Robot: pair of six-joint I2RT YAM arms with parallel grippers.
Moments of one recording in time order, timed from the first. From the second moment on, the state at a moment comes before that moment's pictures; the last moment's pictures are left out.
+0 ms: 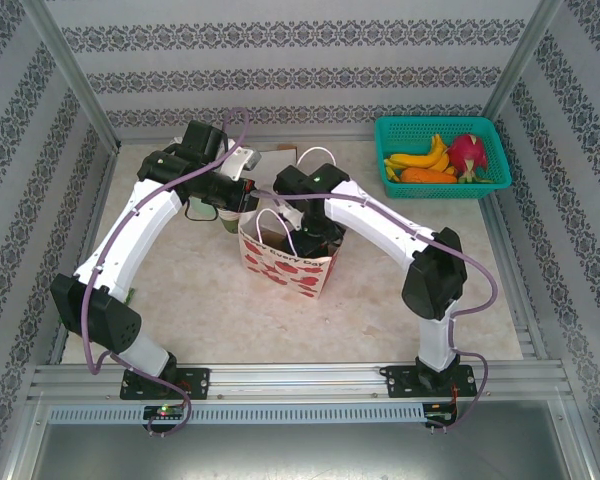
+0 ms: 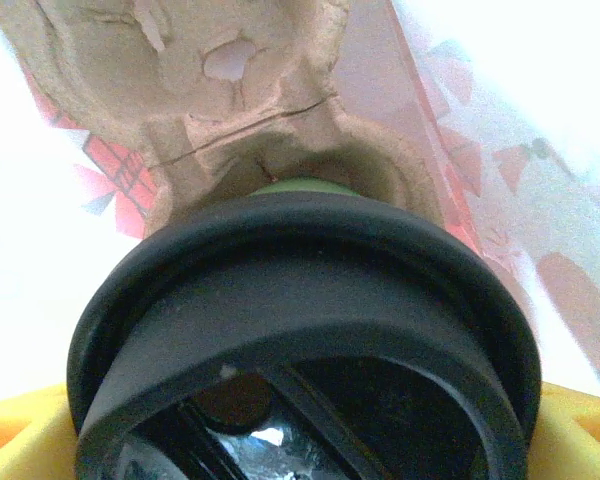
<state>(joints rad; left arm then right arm) -0.33 1.58 1.68 -1.09 0.48 -0.06 0.75 1.94 1.85 -1.42 -0.09 0.09</state>
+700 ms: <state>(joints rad) -0.33 1.58 1.66 -1.09 0.48 -0.11 0.75 1.92 2.02 -1.48 -0.12 0.05</state>
